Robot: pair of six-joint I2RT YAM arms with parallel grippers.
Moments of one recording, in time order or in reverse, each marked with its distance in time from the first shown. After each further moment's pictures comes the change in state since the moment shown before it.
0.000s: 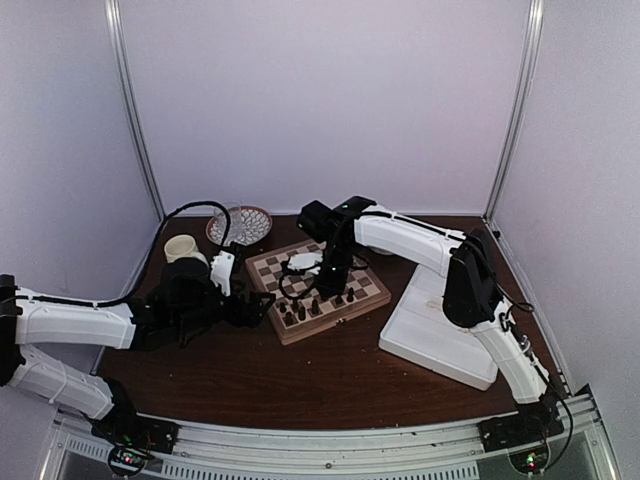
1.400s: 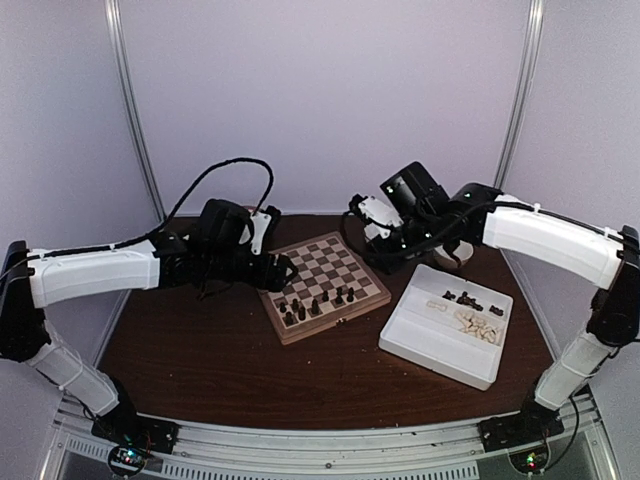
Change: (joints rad) left arm 0.000 0.198 0.476 -0.490 0.048 0.003; right arm 0.000 -0.827 -0.806 0.435 0.110 0.505
